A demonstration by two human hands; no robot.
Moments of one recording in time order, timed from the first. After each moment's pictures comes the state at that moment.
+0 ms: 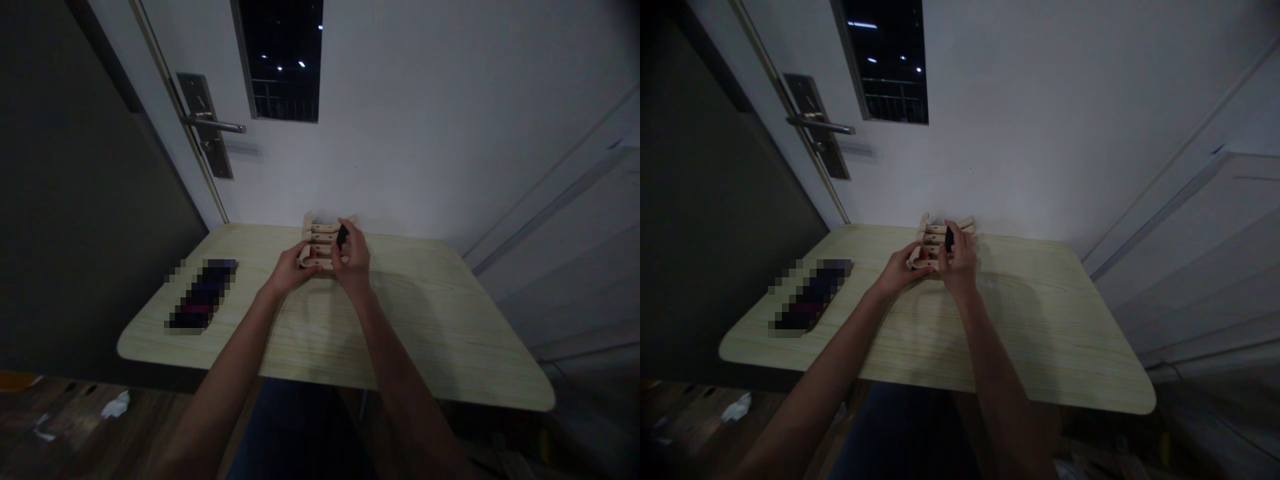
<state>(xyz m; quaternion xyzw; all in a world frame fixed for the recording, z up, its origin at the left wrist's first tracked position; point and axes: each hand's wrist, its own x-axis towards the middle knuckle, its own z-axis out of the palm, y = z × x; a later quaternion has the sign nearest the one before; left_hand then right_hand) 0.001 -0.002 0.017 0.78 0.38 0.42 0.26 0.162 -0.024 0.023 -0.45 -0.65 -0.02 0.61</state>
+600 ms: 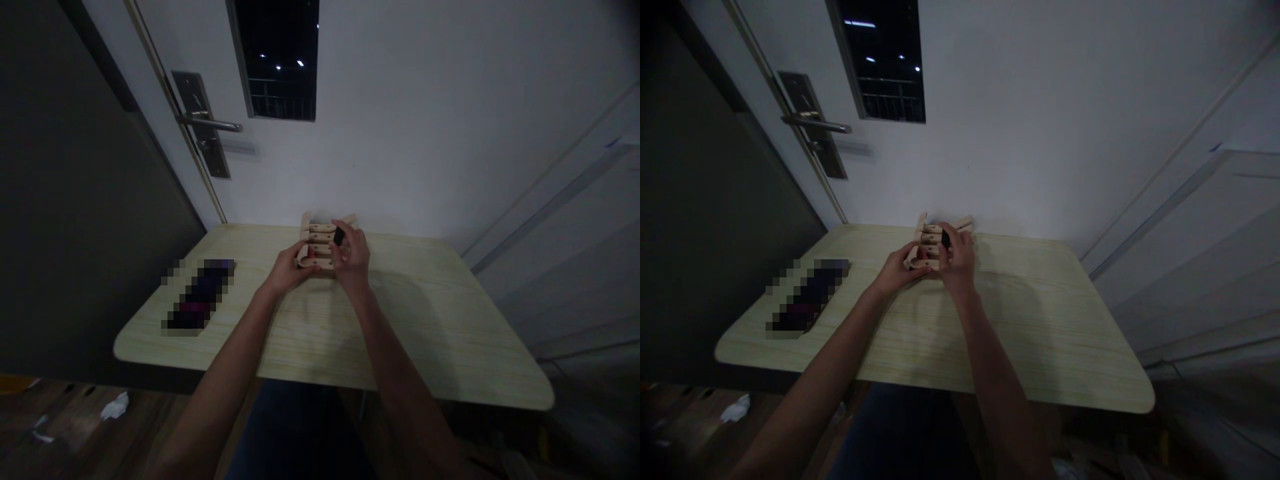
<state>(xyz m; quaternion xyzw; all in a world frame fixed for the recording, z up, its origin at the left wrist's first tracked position) 0.001 0.000 0.015 0.78 0.39 0.42 0.25 0.163 -0.023 0.025 -0.46 -0.64 -0.03 0.61</state>
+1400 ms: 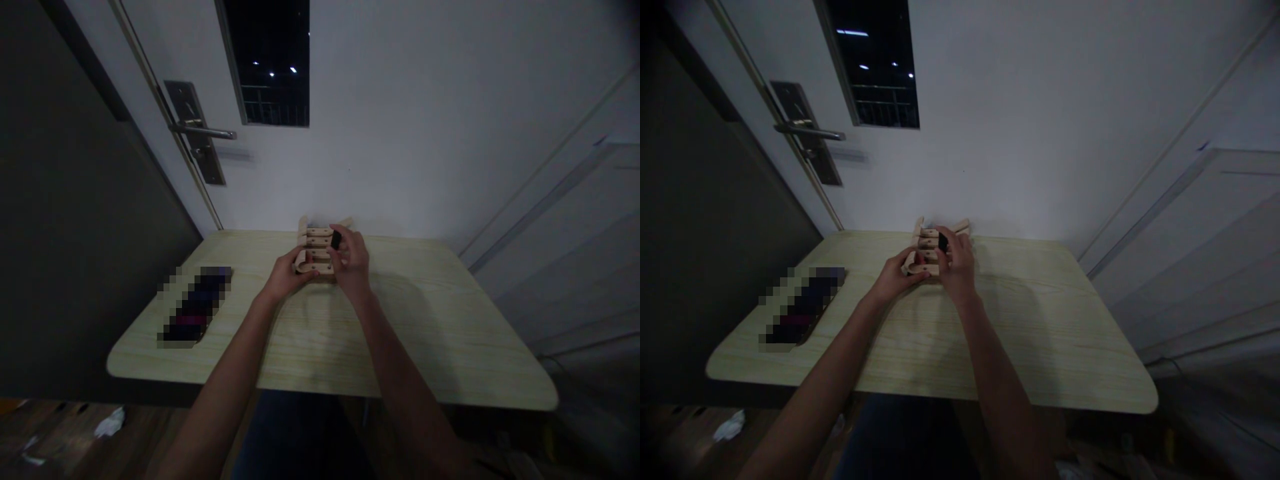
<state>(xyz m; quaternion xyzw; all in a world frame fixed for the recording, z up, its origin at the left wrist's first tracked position) 0.002 -0.003 0.019 0.77 0.39 0.42 0.28 0.166 -0.024 0.027 -0.46 -0.65 -0.01 0.61</state>
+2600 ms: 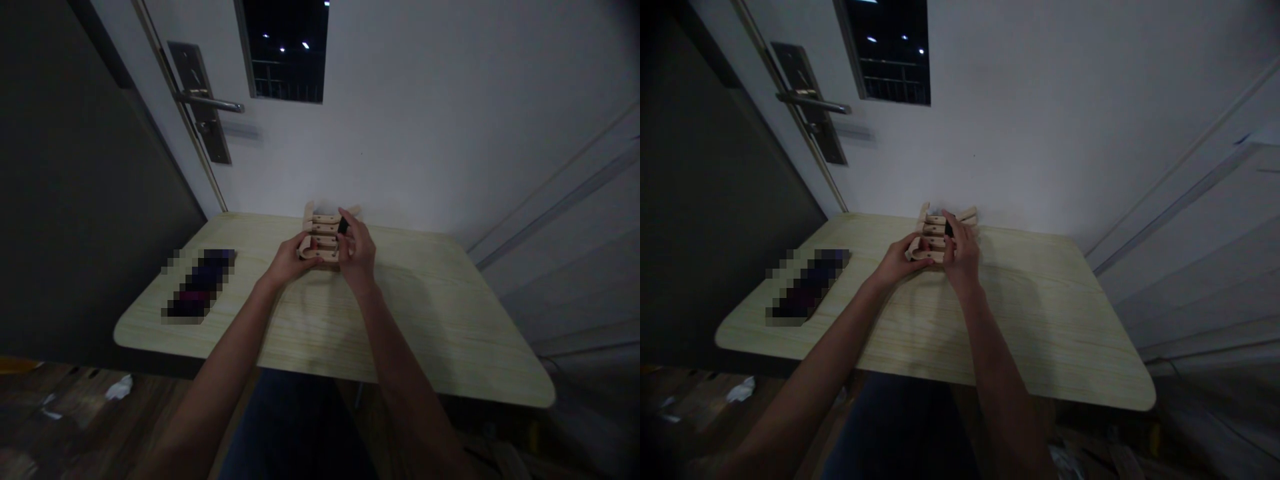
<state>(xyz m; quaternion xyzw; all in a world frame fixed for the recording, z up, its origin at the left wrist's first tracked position) 0.001 0.000 0.016 0.78 0.38 0.42 0.27 0.167 -0.027 0.027 -0.43 -0.68 -0.04 0.60</state>
